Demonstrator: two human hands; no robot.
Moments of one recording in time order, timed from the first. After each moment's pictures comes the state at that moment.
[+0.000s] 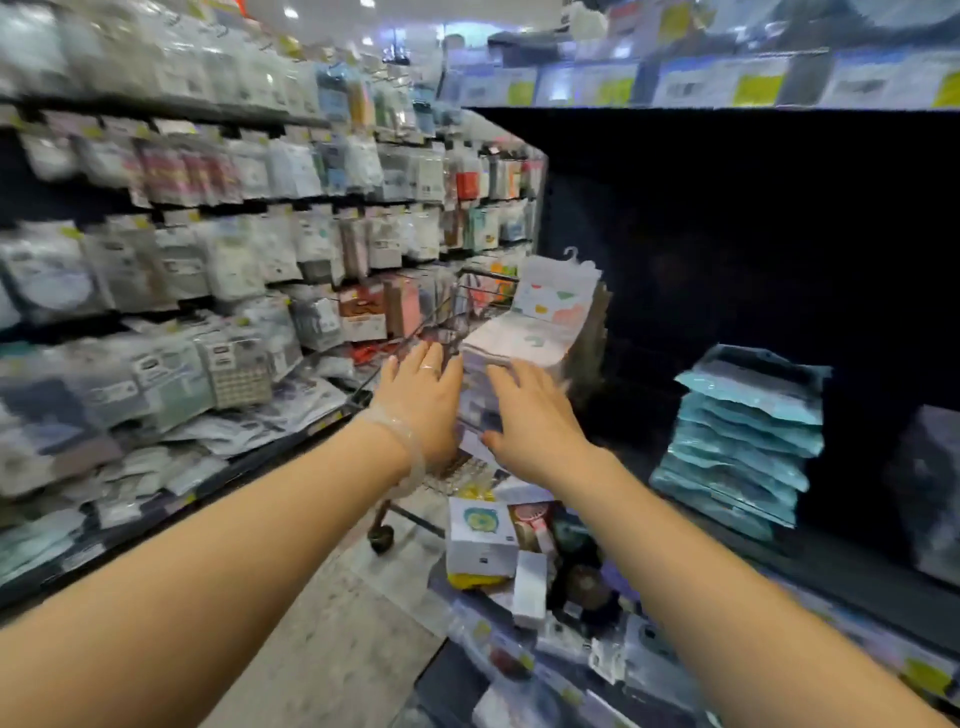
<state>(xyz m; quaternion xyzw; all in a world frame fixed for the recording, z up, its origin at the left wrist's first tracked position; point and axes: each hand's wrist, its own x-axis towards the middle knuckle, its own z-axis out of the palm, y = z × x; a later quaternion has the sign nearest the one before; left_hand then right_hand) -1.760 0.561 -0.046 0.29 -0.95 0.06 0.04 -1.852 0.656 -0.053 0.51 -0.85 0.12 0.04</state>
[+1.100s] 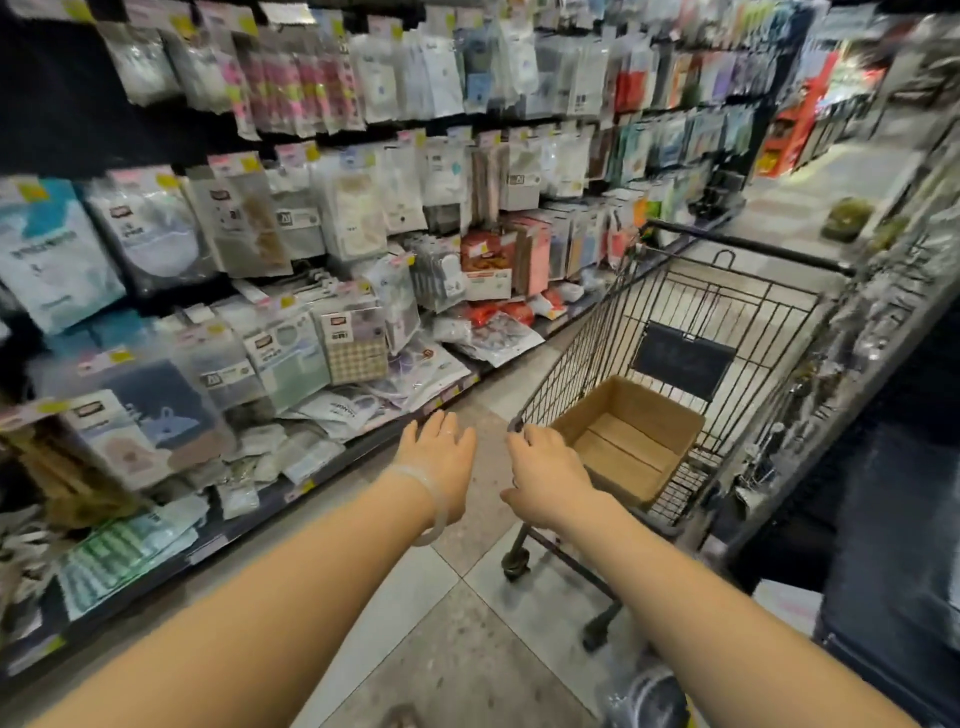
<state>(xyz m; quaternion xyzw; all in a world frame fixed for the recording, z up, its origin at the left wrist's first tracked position) -1.769 0.085 -0.187 0.35 -0.93 0.04 -0.14 -1.880 0.162 -0.194 0.56 -0.82 0.02 -0.11</state>
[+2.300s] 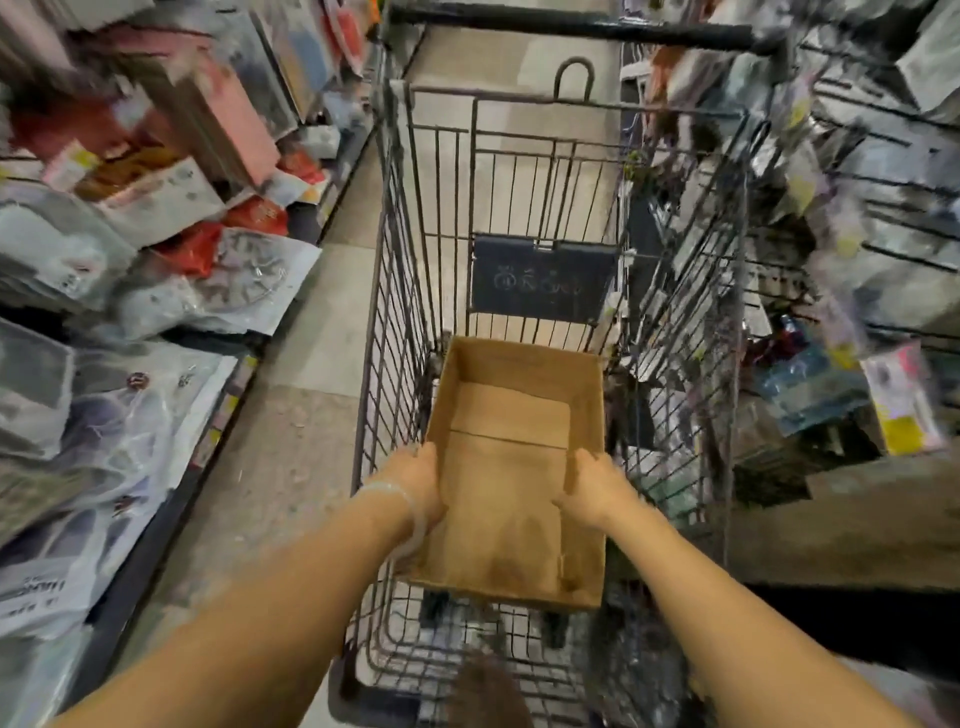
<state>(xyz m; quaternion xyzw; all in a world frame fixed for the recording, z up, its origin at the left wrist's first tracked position) -2.245 -0.171 -0.426 0.18 -0.91 -0.18 -0.33 -2.321 0.037 -0.420 0.07 -0.91 0.08 -0.39</state>
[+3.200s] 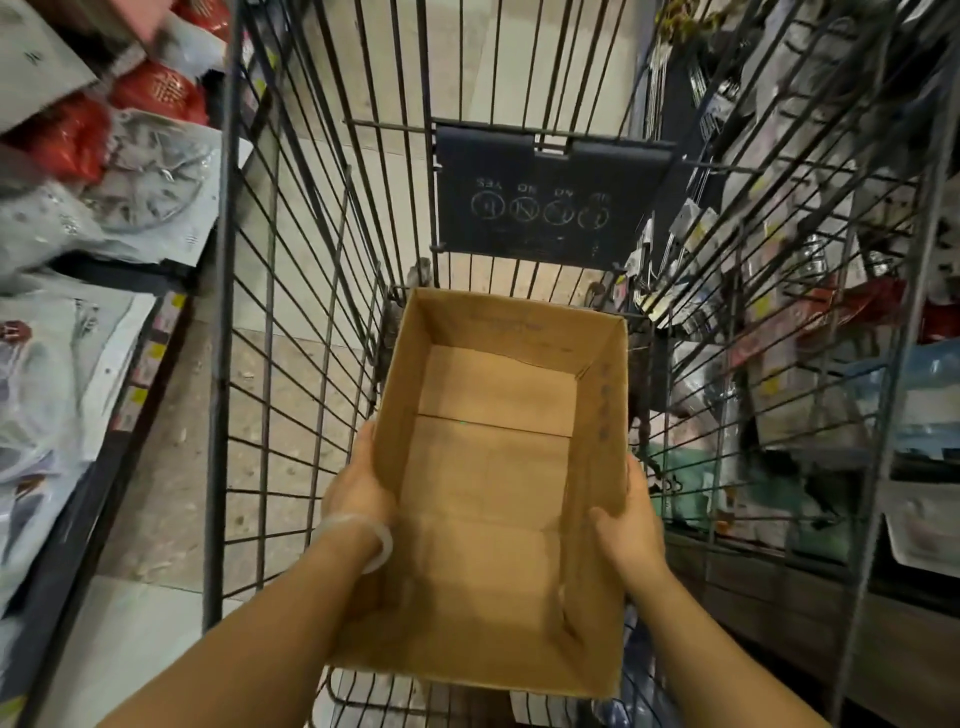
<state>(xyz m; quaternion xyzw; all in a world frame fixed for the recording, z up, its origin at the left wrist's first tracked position) -2.291 -0.170 -0.535 0.46 -0.77 -0.38 -0.22 -2.357 0.077 -0.554 -0.14 -0.88 0.34 -0.29</state>
